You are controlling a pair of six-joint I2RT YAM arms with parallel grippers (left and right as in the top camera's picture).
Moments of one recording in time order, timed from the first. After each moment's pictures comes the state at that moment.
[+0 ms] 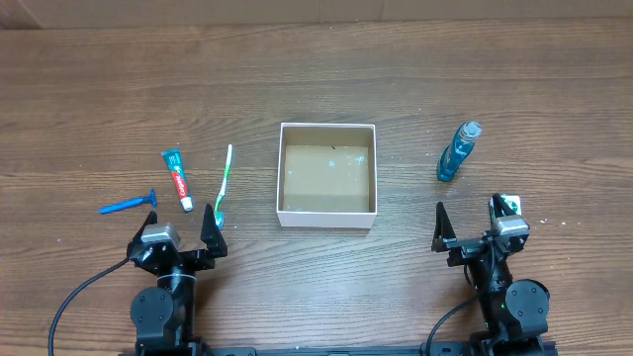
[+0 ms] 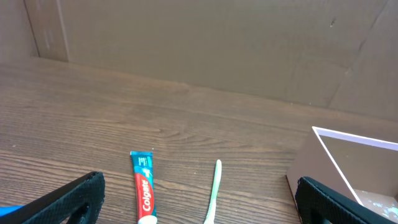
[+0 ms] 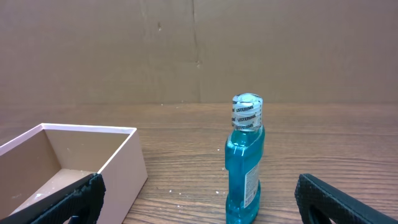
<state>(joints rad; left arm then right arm) 0.05 0.01 0.01 -0.08 -0.02 -0.18 0.14 0.01 0.02 -0.04 -0.01 0.07</state>
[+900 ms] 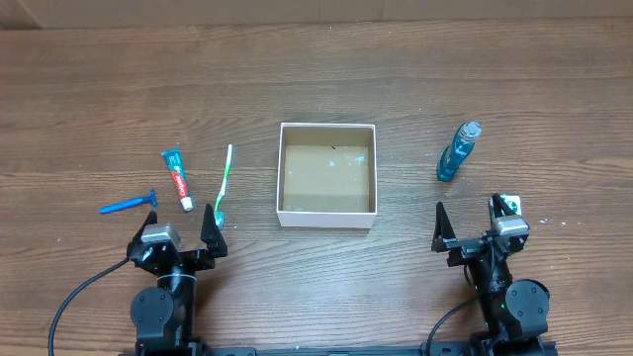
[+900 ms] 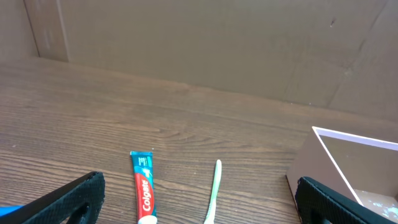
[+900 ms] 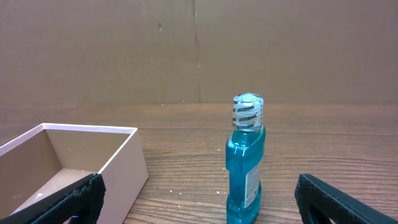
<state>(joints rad) 0.05 0.01 0.01 -0.08 -0.02 -0.18 0.14 0.01 0.02 -0.03 -0.02 0.07</state>
